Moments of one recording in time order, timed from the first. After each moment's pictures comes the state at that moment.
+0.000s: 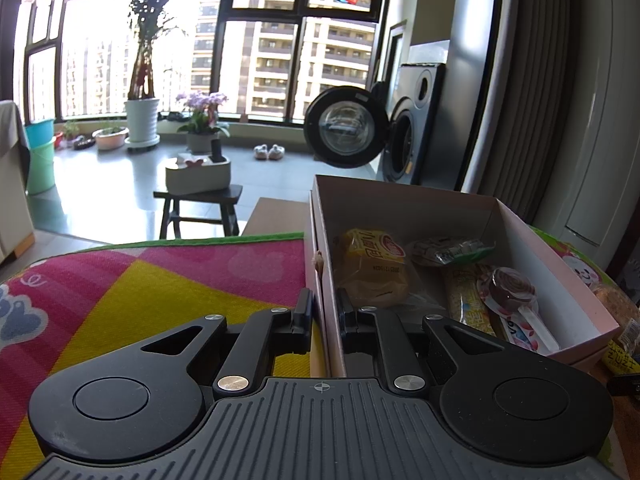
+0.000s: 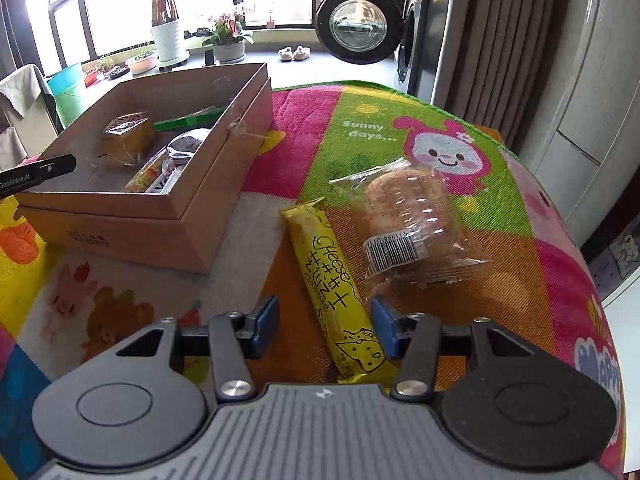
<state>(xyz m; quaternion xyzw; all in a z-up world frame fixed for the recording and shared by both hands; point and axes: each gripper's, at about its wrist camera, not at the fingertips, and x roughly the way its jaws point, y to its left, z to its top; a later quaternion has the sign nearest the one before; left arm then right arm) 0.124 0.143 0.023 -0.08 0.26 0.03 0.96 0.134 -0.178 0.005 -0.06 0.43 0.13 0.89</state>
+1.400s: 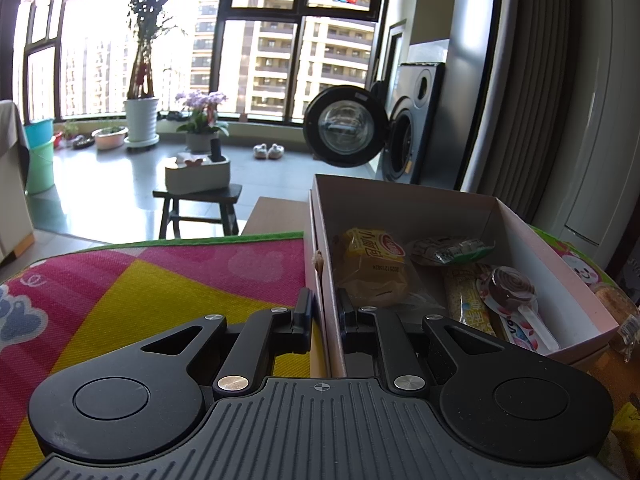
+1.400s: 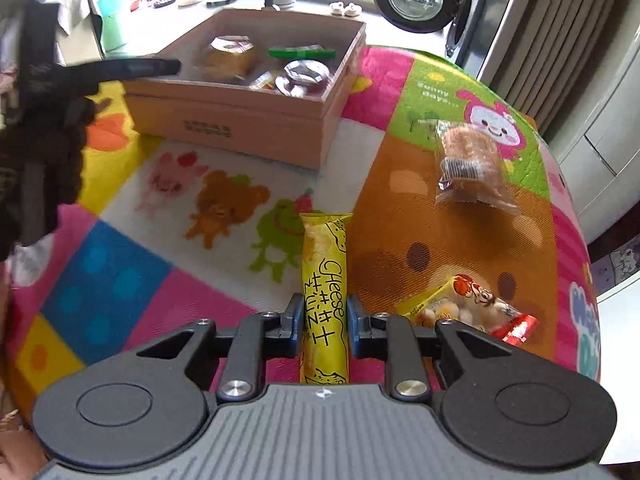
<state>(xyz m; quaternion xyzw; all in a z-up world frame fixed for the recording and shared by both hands) 0.125 0.143 0.021 -0.08 0.26 0.03 0.96 0.046 -0.138 0.043 -0.14 0.48 0.17 0.85</state>
